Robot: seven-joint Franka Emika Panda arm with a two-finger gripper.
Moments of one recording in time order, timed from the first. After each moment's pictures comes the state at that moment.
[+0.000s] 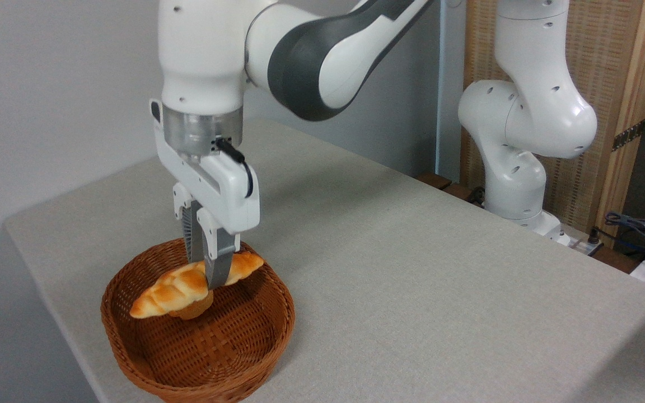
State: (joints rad) arm 0.04 0.06 -0.10 -1.85 -0.13 2.11 0.80
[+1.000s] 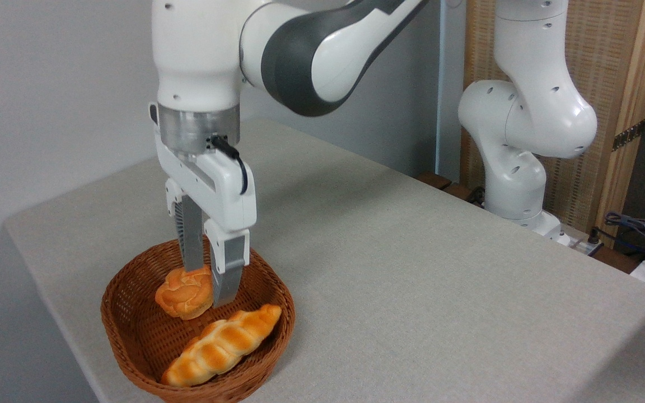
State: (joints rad) arm 0.04 0.06 -0.09 -1.83 -0.05 2.11 0.80
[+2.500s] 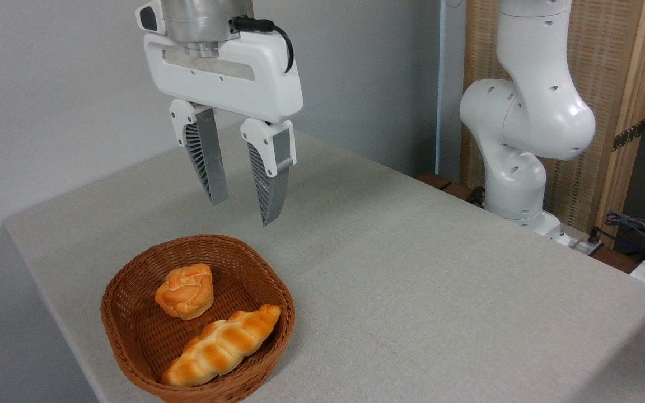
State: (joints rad) arm -0.05 0.01 0.03 -1.57 0.00 1.66 0.55
